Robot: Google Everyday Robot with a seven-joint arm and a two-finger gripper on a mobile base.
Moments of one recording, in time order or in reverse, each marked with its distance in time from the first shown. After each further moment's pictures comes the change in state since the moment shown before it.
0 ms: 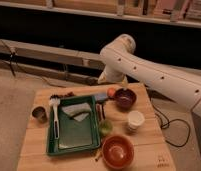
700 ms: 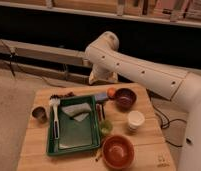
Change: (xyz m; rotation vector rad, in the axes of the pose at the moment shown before) arm 0.009 -0.052 0.011 -0.033 0.019 -0.299
